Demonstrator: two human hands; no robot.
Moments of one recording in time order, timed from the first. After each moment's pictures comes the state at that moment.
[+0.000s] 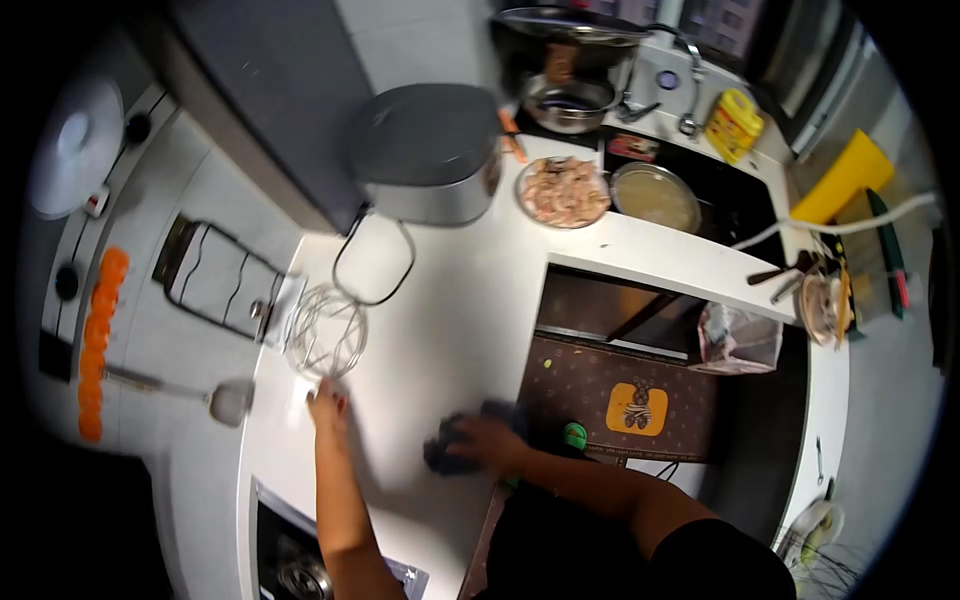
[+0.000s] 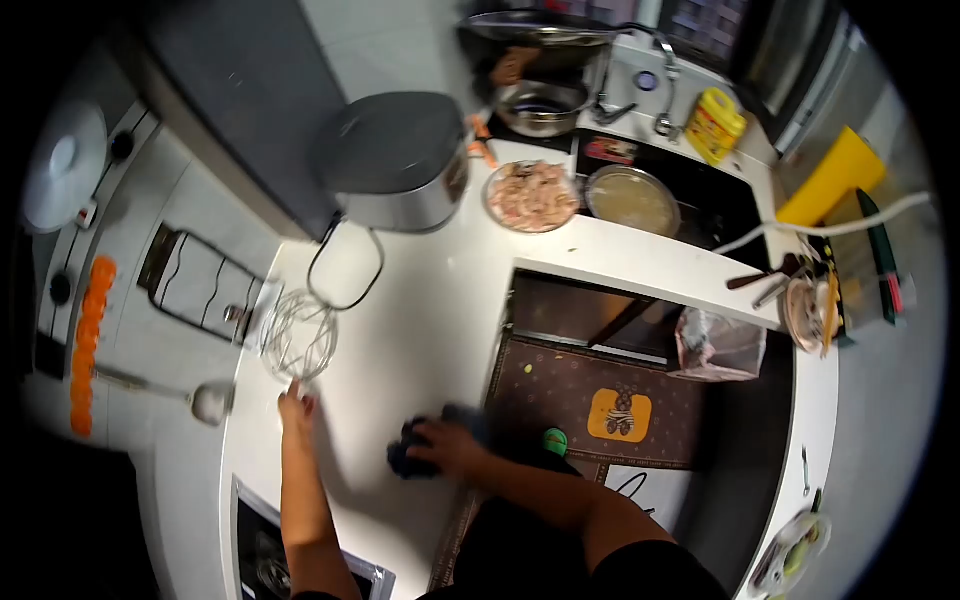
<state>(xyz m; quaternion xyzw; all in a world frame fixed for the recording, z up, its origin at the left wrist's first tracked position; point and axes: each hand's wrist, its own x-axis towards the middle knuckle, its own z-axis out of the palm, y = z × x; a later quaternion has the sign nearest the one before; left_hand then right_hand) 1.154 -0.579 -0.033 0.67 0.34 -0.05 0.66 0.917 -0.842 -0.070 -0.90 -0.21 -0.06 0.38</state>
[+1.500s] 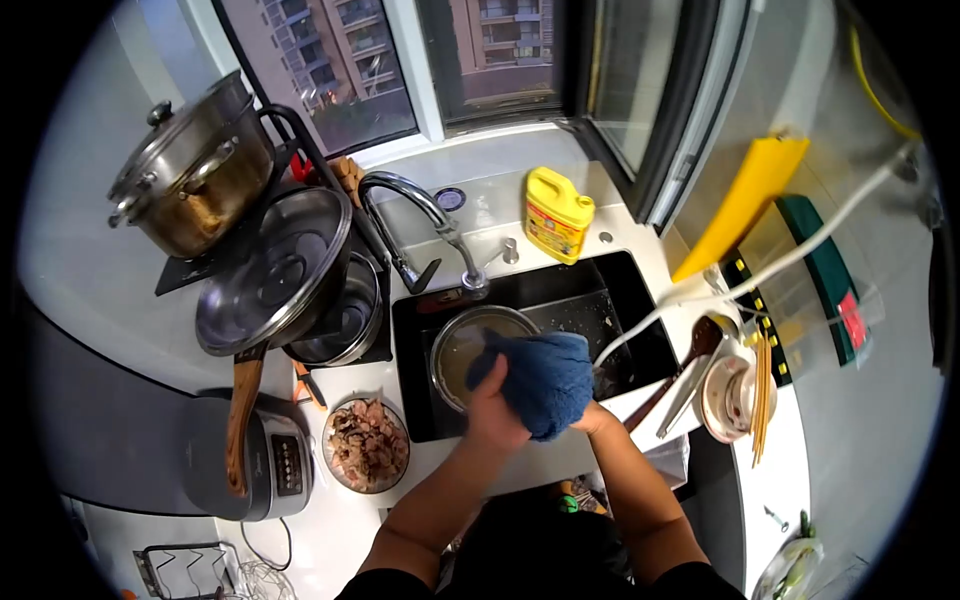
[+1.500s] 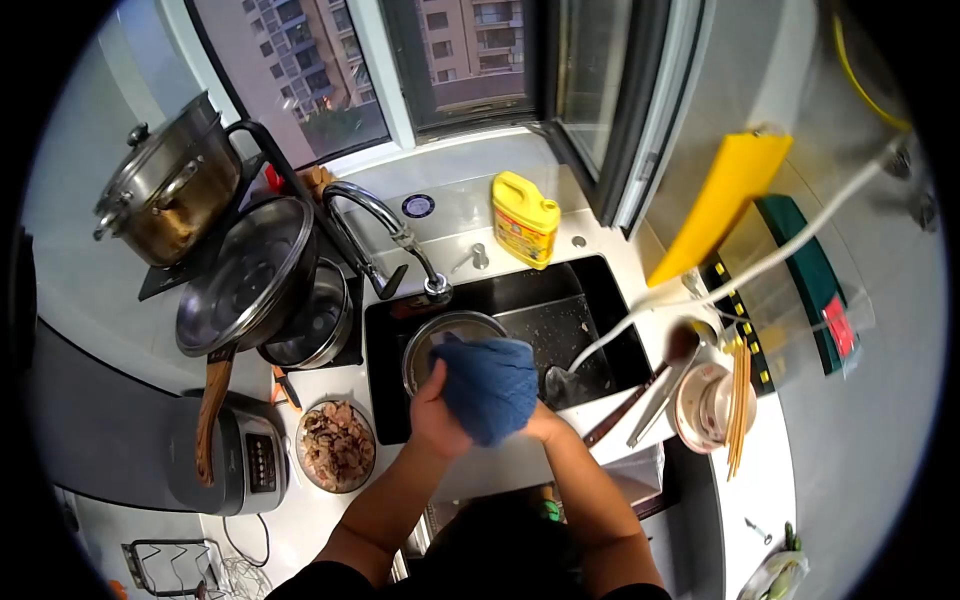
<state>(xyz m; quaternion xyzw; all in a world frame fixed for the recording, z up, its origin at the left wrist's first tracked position) 1.071 -1.383 0.127 0.02 0.03 -0.69 0.72 0.935 -1.477 0.065 -0.78 0.13 -0.18 0.59</state>
